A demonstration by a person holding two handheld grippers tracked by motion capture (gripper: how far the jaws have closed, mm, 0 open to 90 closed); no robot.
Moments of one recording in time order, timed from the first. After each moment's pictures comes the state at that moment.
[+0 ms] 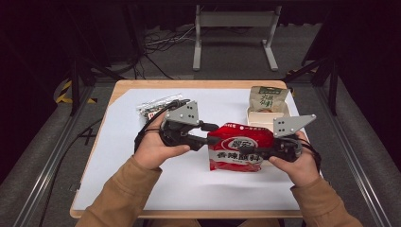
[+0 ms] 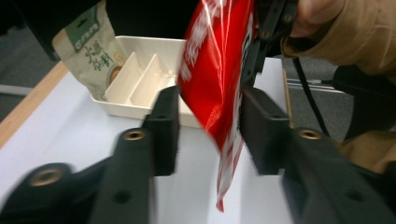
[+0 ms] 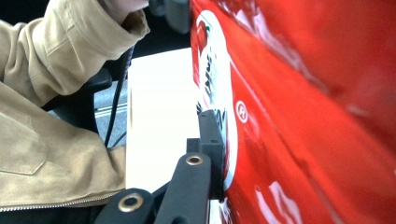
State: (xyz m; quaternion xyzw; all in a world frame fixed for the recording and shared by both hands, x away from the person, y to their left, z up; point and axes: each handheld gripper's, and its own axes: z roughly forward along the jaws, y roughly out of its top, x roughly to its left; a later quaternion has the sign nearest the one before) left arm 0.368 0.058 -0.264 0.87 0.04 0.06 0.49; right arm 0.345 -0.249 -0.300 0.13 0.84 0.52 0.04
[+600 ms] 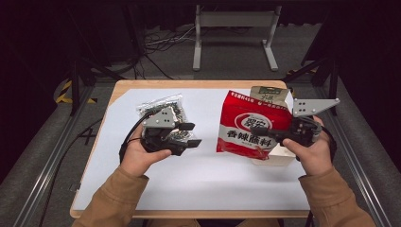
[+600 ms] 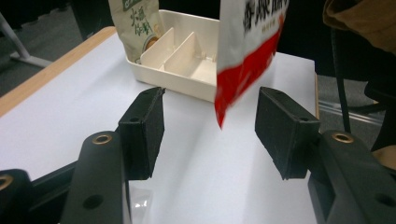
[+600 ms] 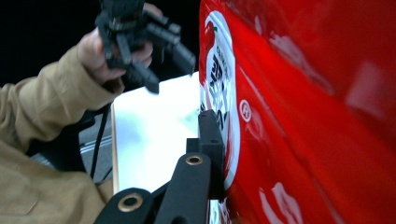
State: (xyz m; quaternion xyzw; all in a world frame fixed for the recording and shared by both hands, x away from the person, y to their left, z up) left arm 0.374 0.102 -0.308 0.84 0.14 0.07 0.52; right arm 0.361 -0.277 -0.265 0.19 0.80 0.56 0.06
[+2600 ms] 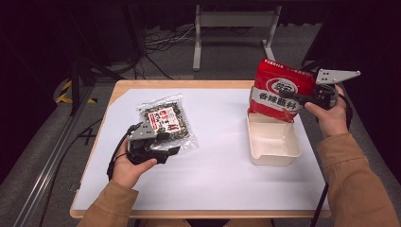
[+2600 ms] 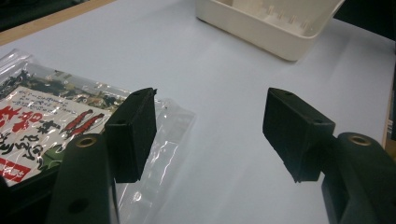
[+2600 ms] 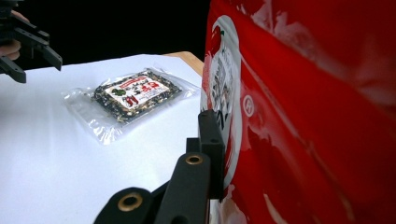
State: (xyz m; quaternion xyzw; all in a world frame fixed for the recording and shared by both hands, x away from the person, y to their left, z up) left arm 0.370 0.149 -0.366 0.83 0.27 0.10 0.48; right arm 0.468 -0.376 -0.277 0.19 0.80 0.53 0.19
